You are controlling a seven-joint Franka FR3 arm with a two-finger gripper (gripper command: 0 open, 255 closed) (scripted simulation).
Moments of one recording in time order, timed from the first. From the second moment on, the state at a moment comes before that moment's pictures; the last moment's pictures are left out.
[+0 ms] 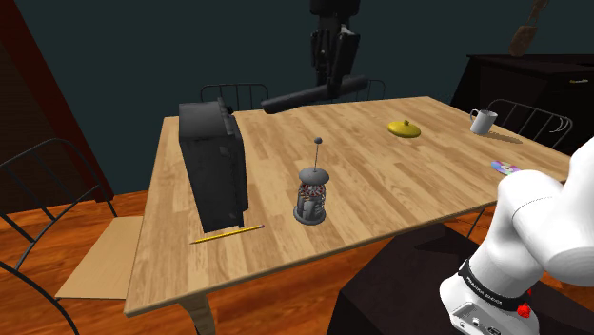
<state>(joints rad) 0.55 -0.20 0.03 -1.62 0.07 1.37 -0.55</state>
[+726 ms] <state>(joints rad) 0.58 -0.15 0.08 -1.66 0.08 1.47 -0.47</state>
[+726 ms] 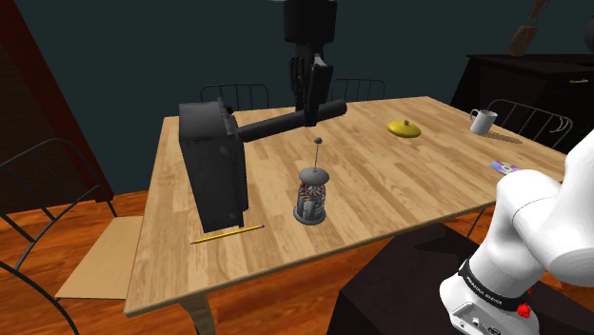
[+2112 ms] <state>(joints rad) 0.58 -0.19 0.08 -1.99 0.08 1.76 -0.49</state>
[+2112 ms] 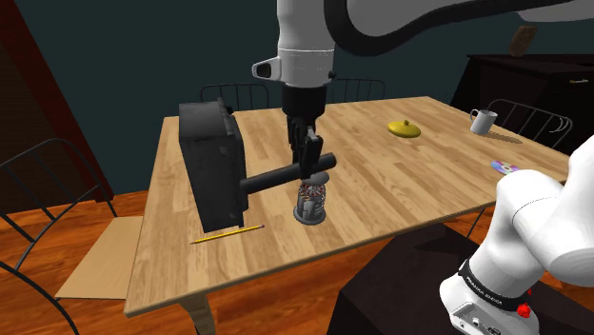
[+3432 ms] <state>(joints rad) 0.59 -0.14 0.08 -2.21 0.09 2.03 -0.51</state>
